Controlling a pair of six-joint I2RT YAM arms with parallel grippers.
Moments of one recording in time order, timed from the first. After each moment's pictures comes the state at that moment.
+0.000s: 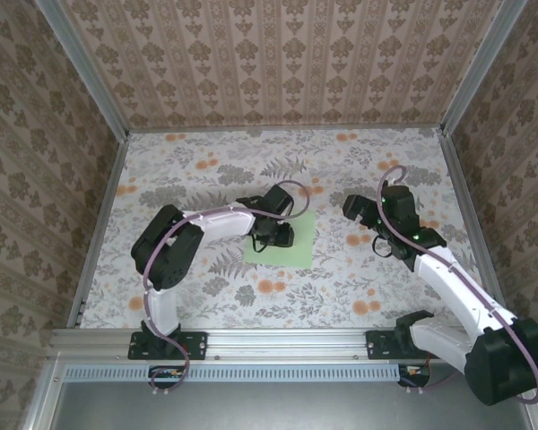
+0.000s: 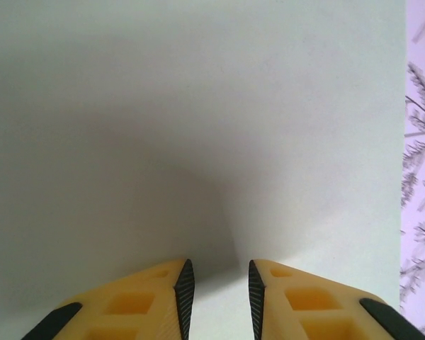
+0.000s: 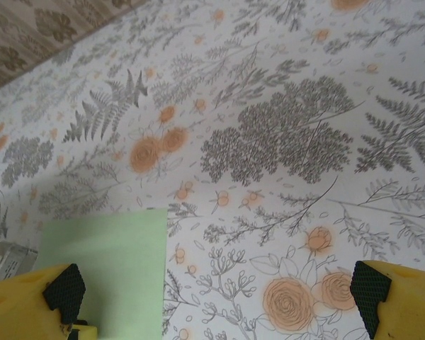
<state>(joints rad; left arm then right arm) -0.82 1.92 1.21 -0.47 0.17 -0.55 0.25 1.05 0.69 -0.31 0.07 0.58</state>
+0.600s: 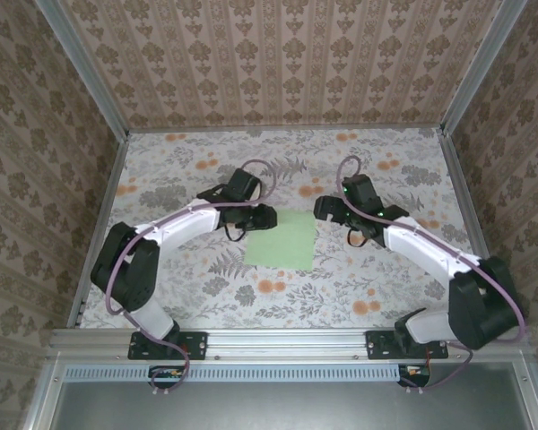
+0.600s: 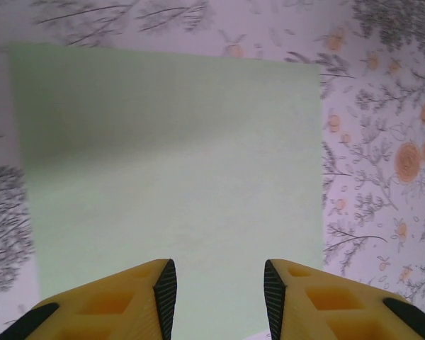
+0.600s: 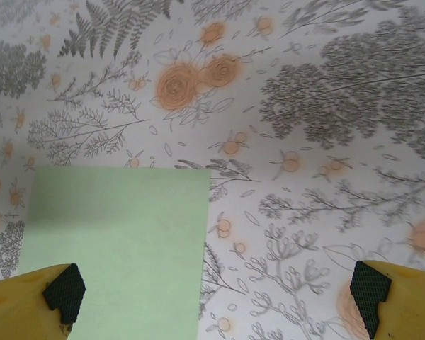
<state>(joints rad) -0.64 1.64 1.08 -0.45 0.26 -0.58 0.42 1.39 0.89 -0.34 0.07 0.57</state>
